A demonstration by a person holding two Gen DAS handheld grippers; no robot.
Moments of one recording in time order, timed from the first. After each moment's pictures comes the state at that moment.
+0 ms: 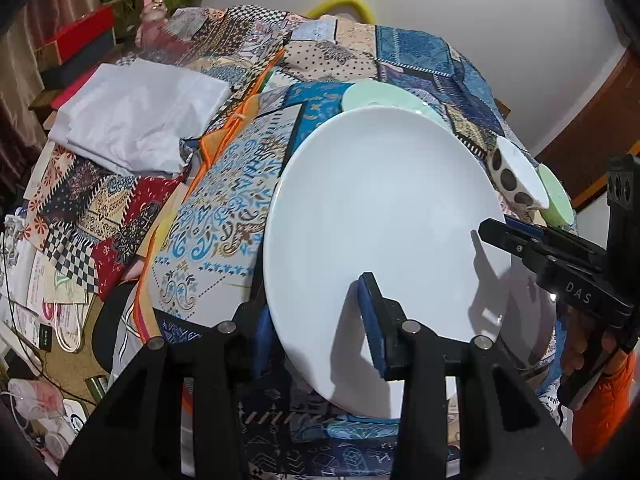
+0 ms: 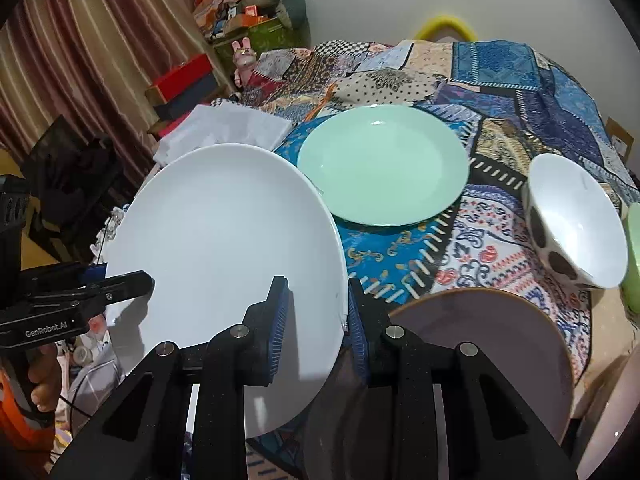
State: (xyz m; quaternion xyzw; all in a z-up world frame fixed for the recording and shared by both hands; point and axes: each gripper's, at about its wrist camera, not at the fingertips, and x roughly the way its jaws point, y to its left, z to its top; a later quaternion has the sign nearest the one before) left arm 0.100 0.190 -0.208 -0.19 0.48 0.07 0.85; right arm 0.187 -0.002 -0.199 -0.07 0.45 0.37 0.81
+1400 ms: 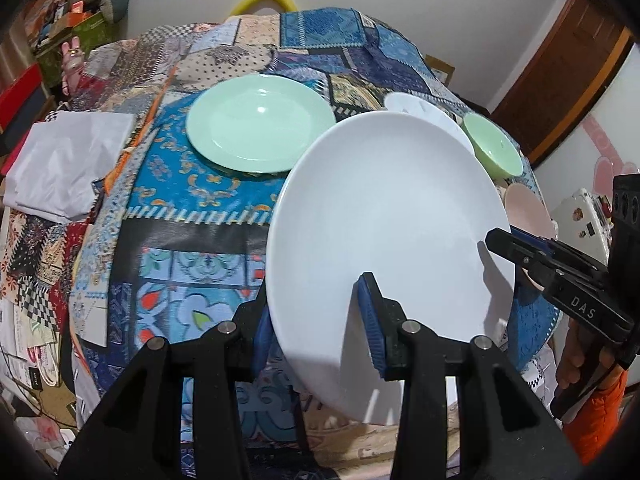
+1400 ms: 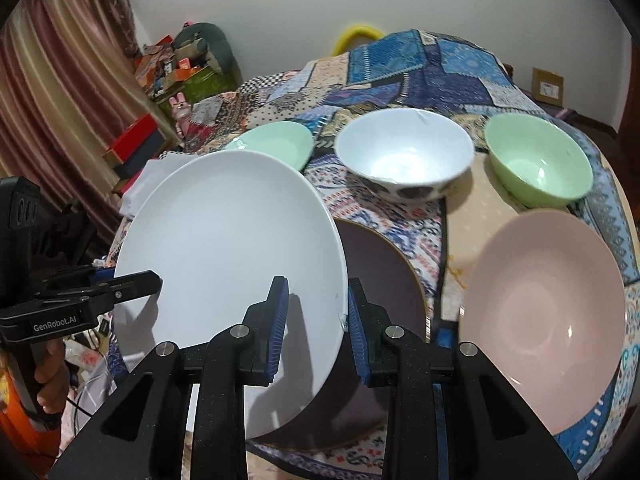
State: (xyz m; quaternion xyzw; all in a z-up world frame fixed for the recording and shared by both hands) left arm 0.146 0.059 -0.188 -0.12 0.50 -0.02 0.86; right arm 0.174 -0.154 -0.196 0.03 0.44 0.28 0.85
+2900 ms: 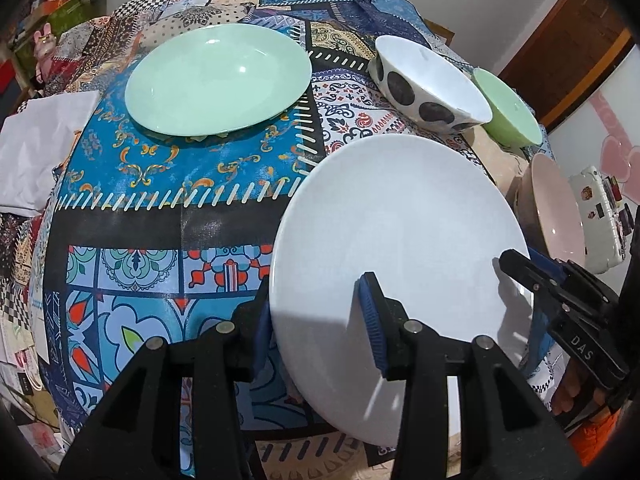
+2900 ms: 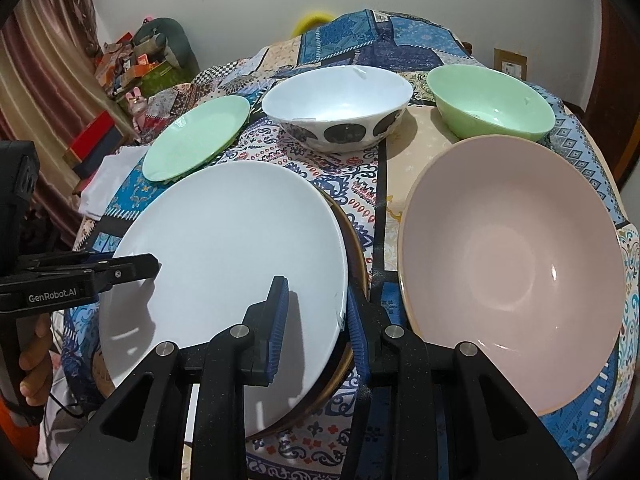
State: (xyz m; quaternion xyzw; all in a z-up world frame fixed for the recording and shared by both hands) left arm 0.190 0.029 -0.242 -0.11 0.55 -0.04 0.83; right arm 0.168 -0.175 -0.227 0.02 0.46 0.21 0.86
